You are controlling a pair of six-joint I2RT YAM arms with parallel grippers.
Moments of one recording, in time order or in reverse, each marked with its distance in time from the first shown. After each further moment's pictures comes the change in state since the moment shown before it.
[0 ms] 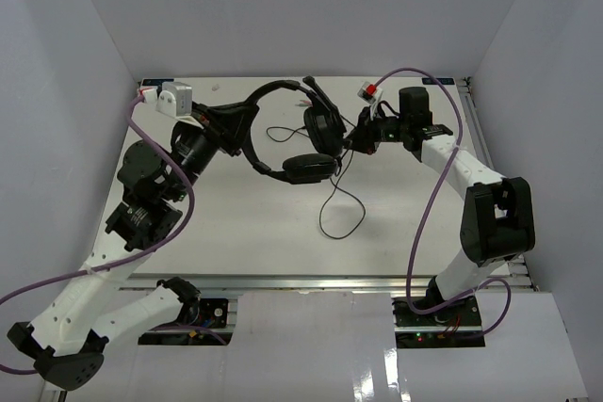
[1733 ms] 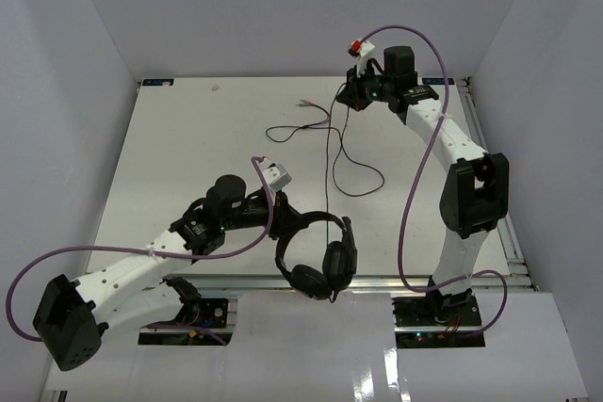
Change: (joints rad) left arm -0.135 0.093 -0.543 0.032 0.545 0.039; right arm 0.048 0.246 0.492 -0.134 0.348 0.008
